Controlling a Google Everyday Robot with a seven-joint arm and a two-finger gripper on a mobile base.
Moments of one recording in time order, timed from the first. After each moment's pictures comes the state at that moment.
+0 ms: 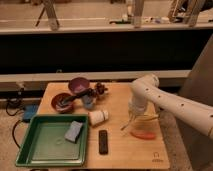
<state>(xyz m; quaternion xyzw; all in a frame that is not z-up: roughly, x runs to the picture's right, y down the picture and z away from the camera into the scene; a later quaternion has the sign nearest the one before) 0.160 0.167 0.802 -0.32 -0.17 -0.33 0.87</state>
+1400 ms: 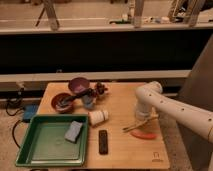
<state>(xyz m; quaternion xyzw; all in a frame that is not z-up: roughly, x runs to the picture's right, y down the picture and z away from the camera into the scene) 0.196 0.205 0.833 -0.37 -0.09 -0.13 0.91</state>
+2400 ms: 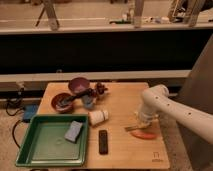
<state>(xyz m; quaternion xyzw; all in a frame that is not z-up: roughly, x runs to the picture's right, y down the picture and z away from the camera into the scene) 0.209 0.216 0.836 -0.37 -0.09 -0.06 0.92</state>
